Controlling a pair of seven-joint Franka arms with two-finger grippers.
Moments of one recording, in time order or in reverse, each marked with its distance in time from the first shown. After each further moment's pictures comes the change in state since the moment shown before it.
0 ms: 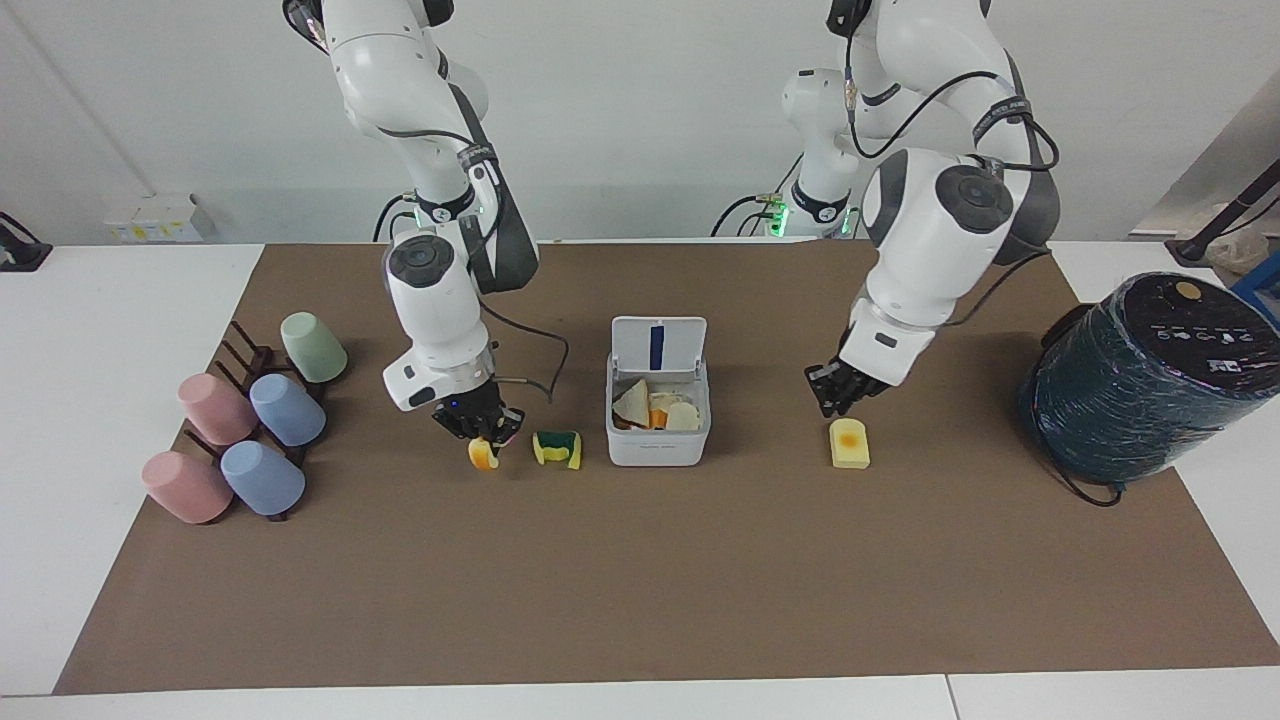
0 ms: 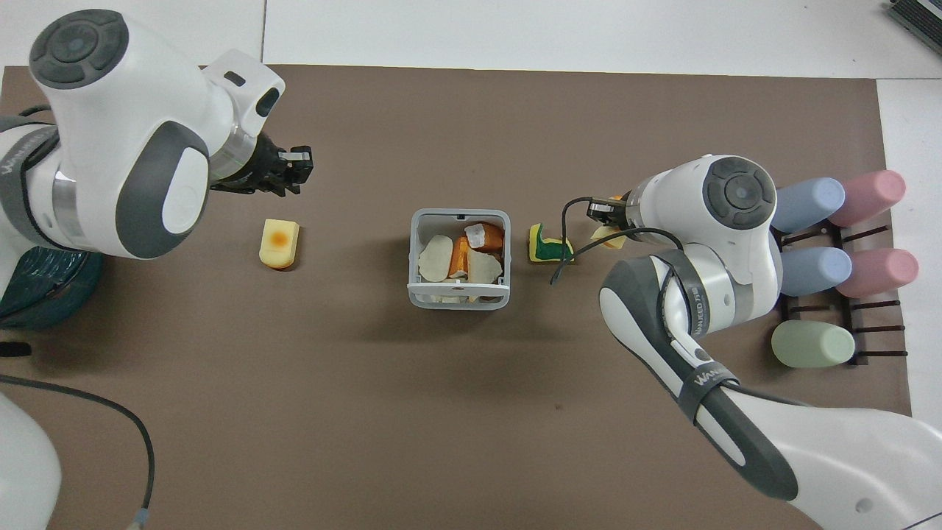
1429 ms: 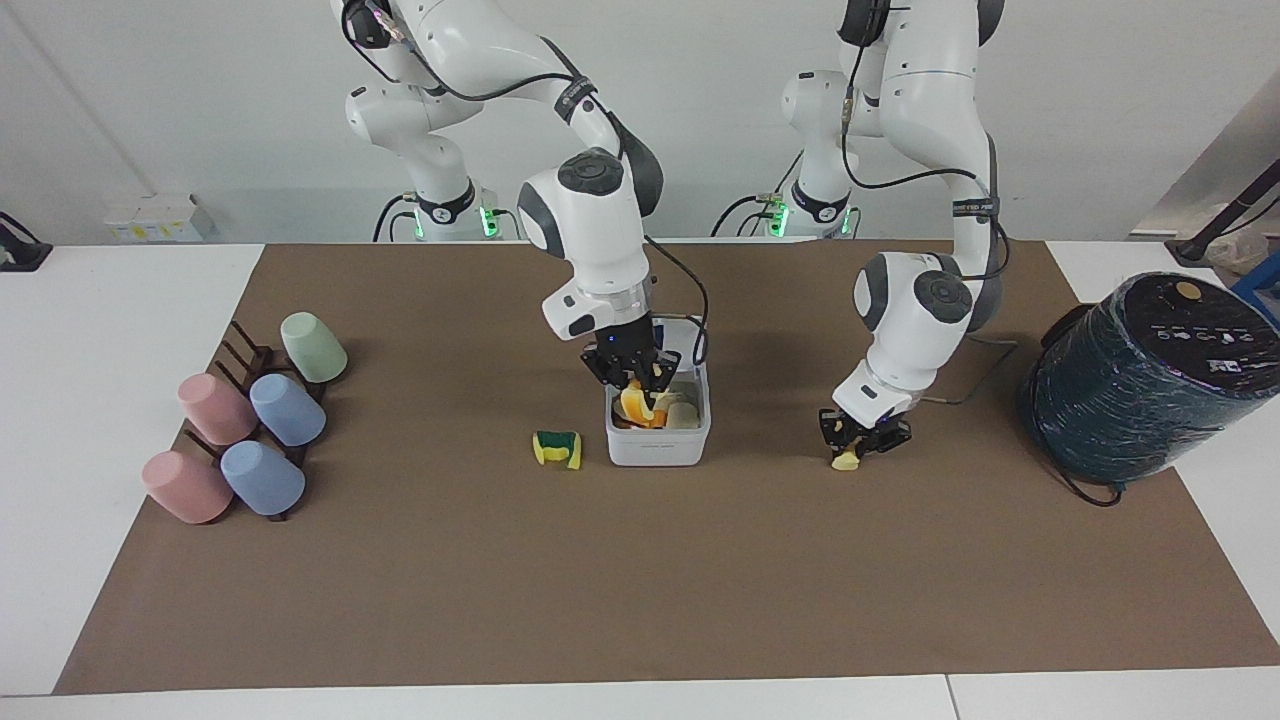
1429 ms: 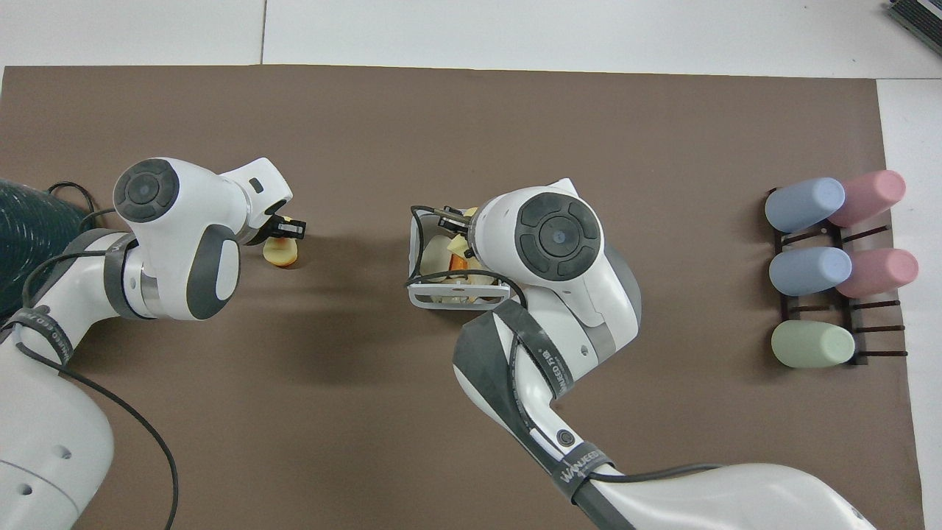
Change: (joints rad) left arm 0.045 0.026 -0.009 -0.410 0.001 0.497 0.402; right arm 0.289 0.045 0.005 0.178 0.001 -0.055 0.359
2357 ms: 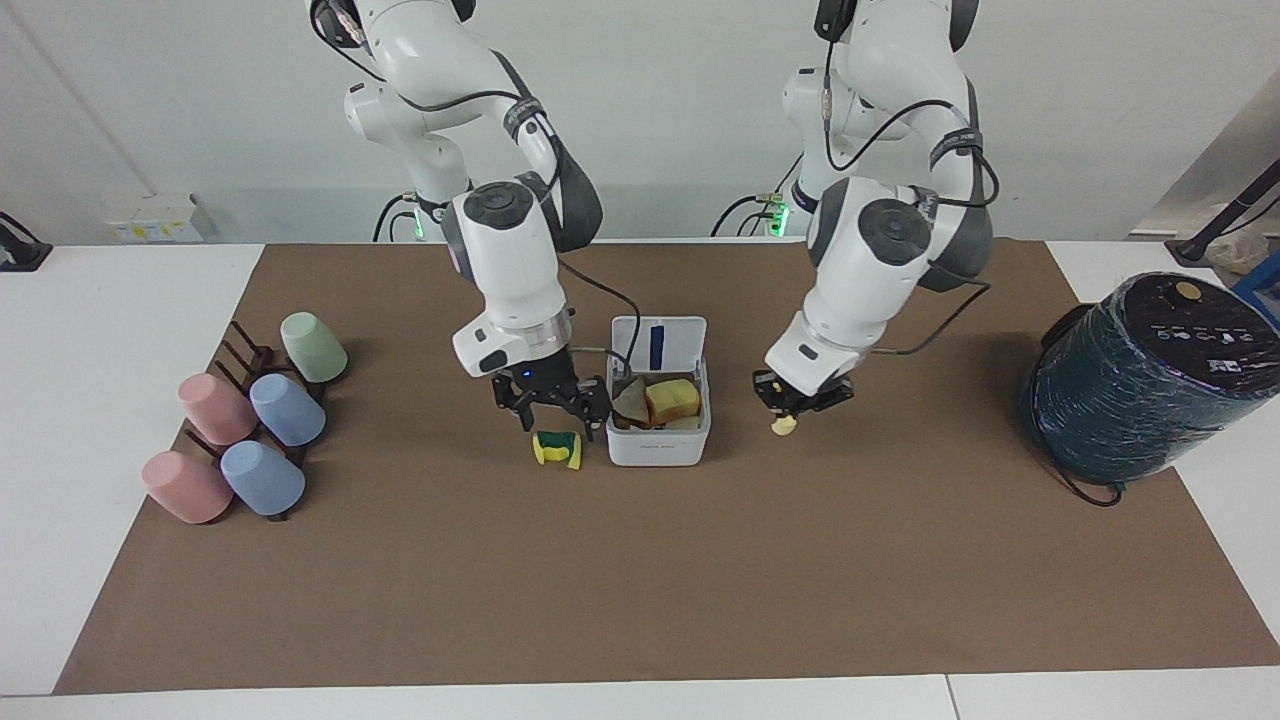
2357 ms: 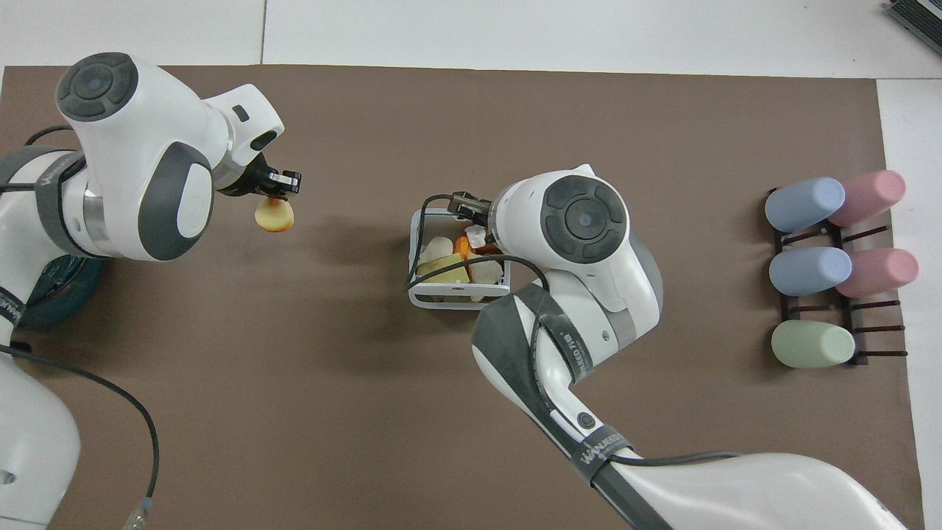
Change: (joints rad) left arm -0.213 0.016 -0.010 0.411 0.000 -0.477 -0.422; right arm -0.185 -0.011 -0.014 -0.024 -0.002 -0.017 -0.244
